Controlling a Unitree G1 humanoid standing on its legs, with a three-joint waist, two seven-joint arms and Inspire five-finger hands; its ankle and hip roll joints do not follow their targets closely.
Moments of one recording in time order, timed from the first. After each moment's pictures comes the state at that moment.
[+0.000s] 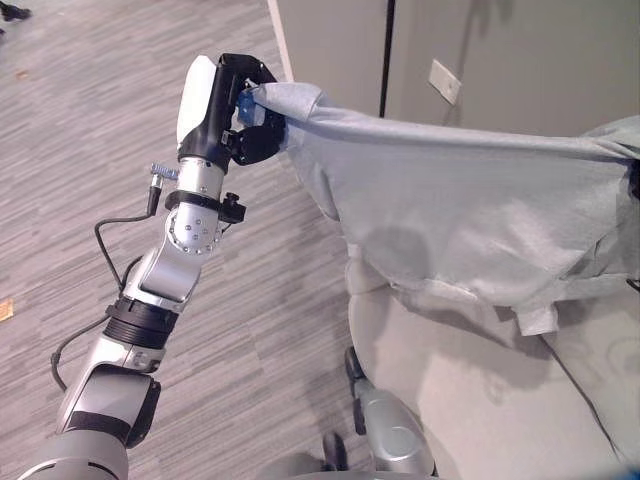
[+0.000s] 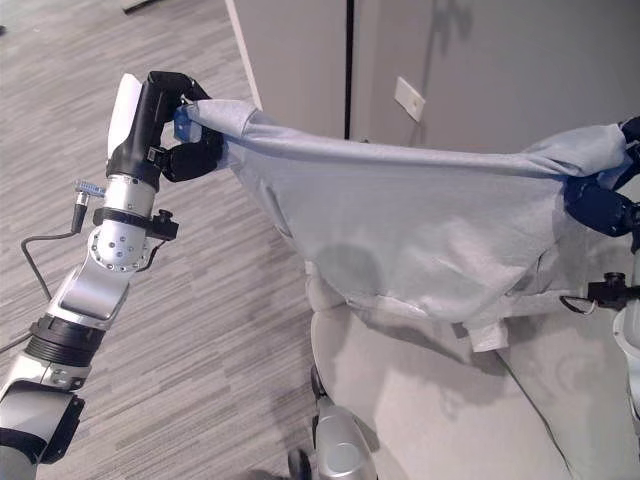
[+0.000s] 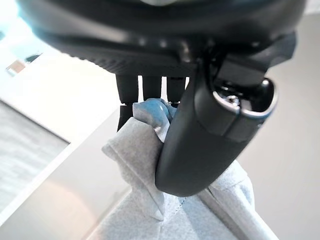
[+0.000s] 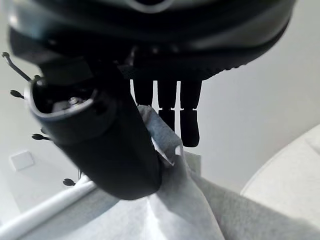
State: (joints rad) left arm -0.72 0.51 -0.22 0.09 0.14 -0.04 0.26; right arm 0.09 -1.03 -0.53 -0.02 -0.04 -0.06 -0.27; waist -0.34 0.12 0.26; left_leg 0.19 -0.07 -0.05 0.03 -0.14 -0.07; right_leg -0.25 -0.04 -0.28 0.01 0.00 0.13
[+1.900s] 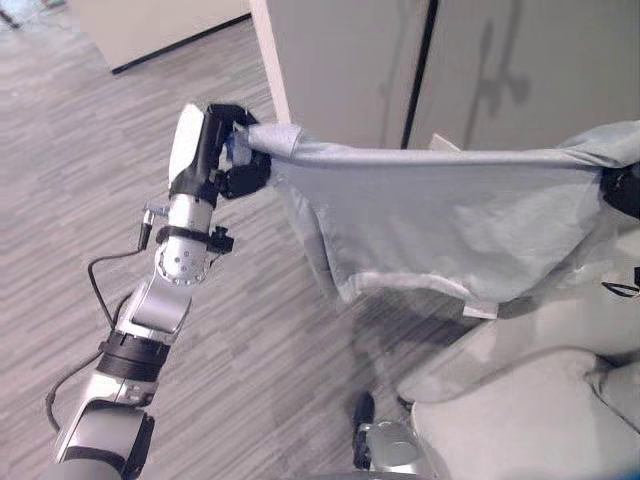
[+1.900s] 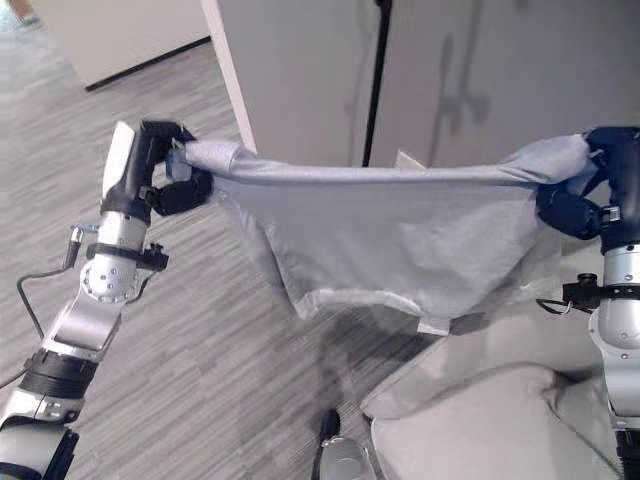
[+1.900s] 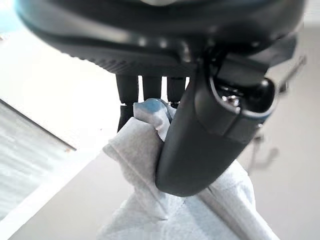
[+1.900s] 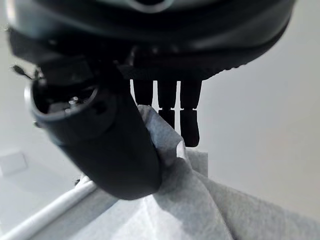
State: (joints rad) left arm -0.49 0.54 -0.14 0.03 0.12 -0.04 0.25; right arm -0.02 -0.98 -0.36 -0.03 -0.07 -0.04 -0.24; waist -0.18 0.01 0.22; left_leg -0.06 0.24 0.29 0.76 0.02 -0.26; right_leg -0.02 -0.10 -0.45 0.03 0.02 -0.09
